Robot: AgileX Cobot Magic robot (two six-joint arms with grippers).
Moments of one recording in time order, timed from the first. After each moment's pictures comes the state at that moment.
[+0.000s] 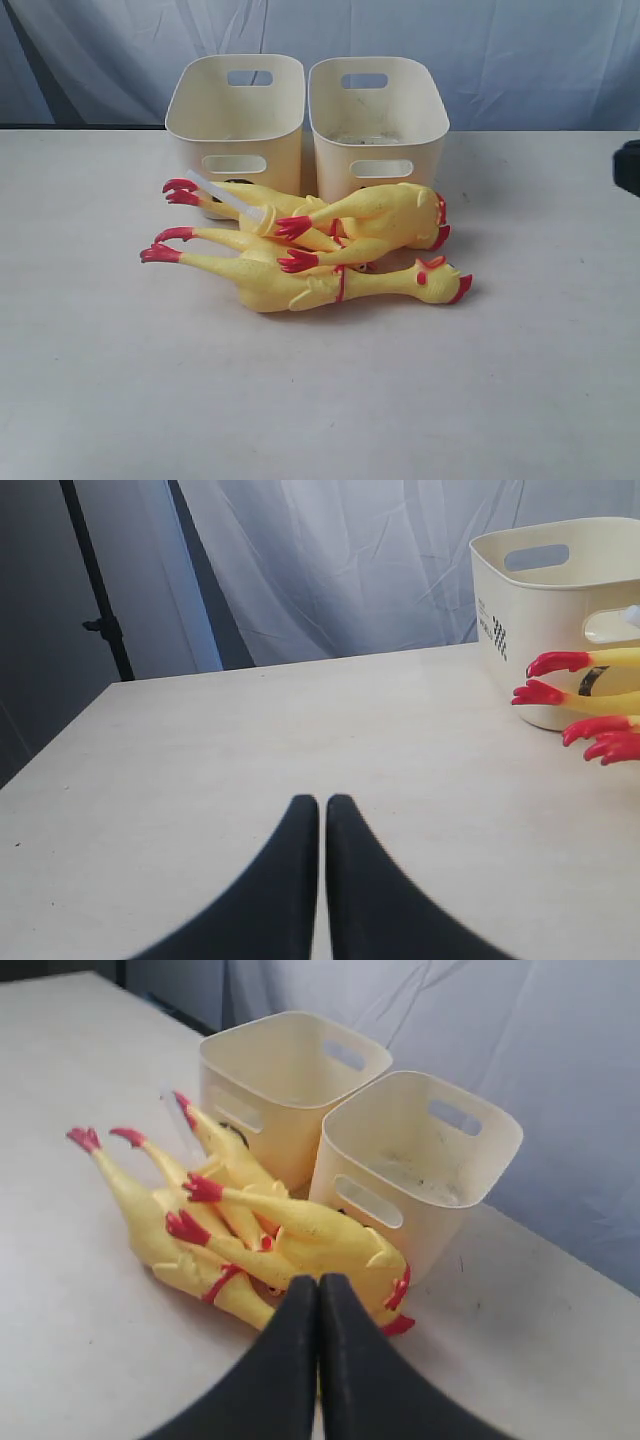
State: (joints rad) left arm 0.01 0.00 0.00 0.23 0.24 -0.09; right arm 0.27 0.61 -0.66 0.57 0.59 -0.84
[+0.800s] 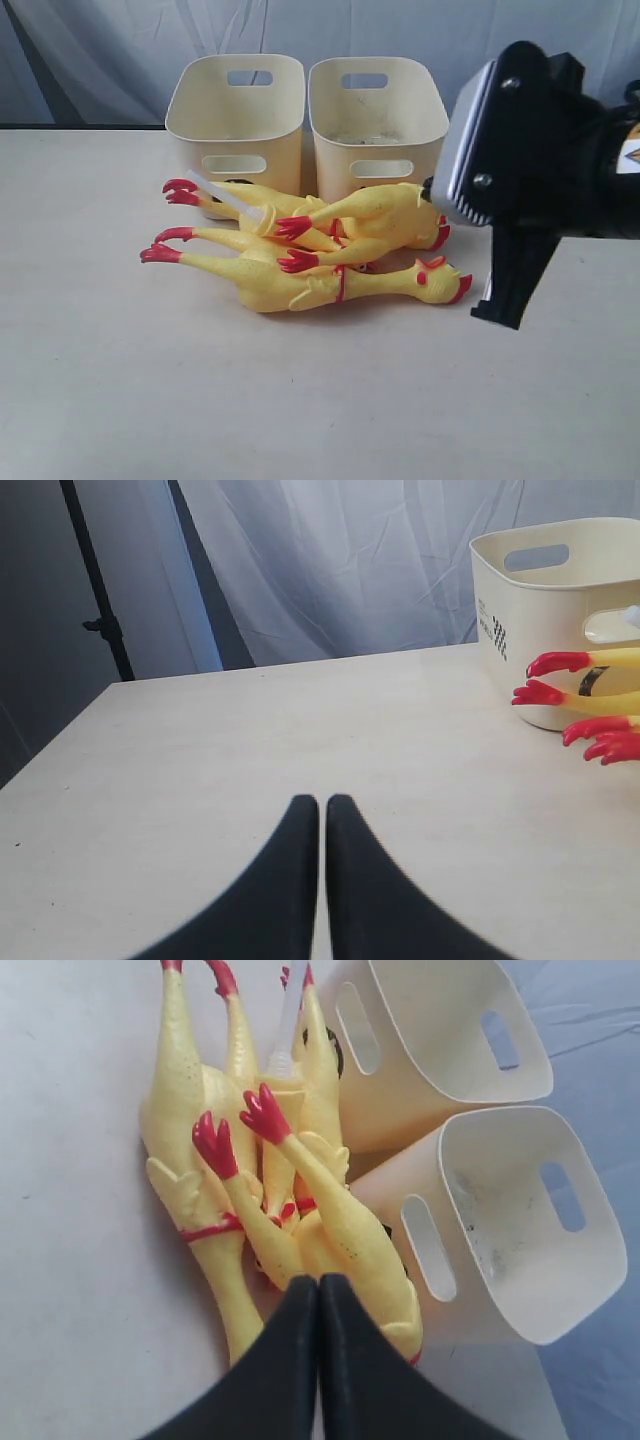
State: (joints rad) left arm 0.01 0.00 0.00 0.23 0.24 -0.09; right arm 0.62 1.11 -0.78 0.22 0.38 -1.04
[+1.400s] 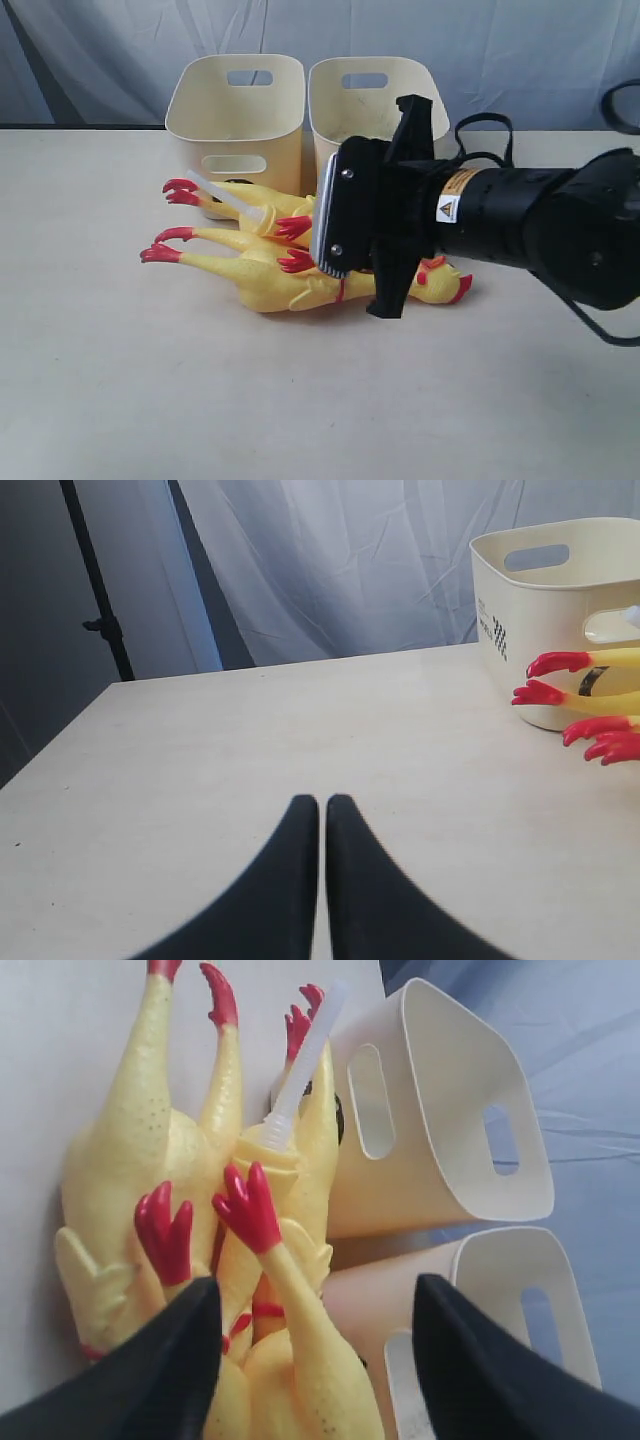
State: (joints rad) left arm 0.01 0.00 0.00 0.23 0.24 -0.09; right arm 0.72 1.48 -0.78 0.04 -0.08 -1.04
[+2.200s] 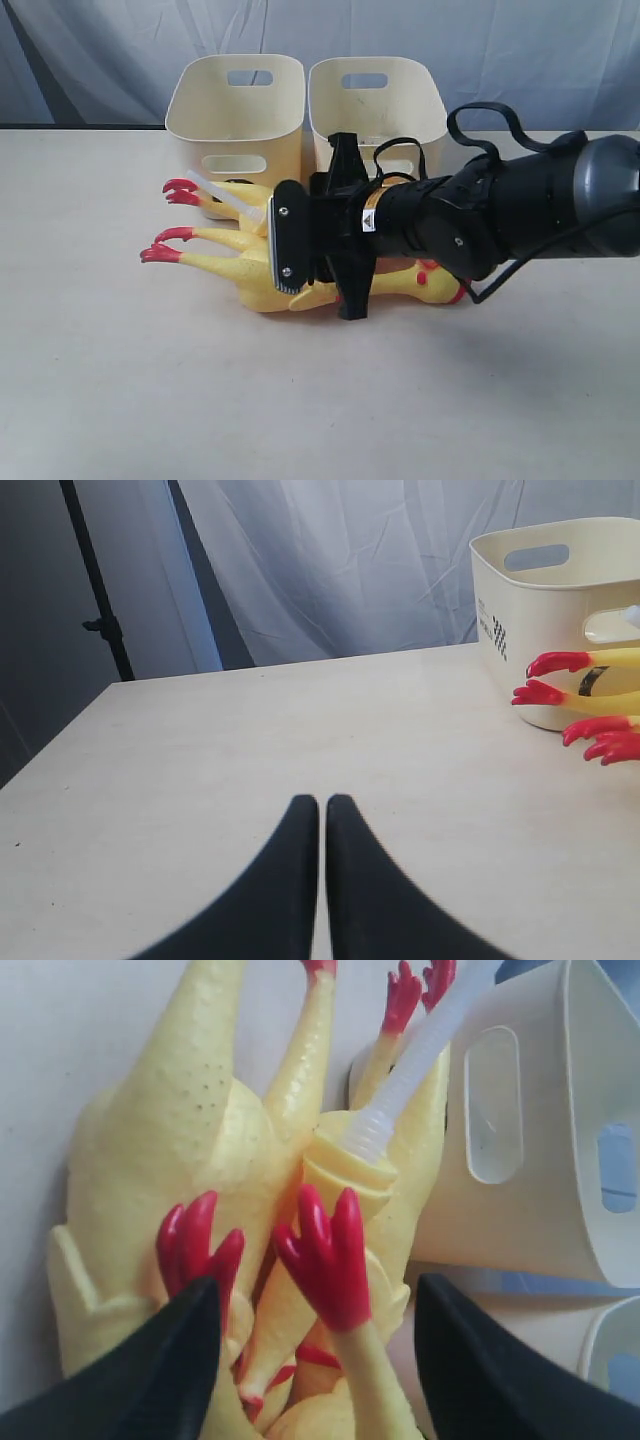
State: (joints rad) left arm 0.01 0.00 0.00 0.23 0.24 -0.09; right arm 0.72 1.77 -0.96 -0.04 -0.05 -1.10
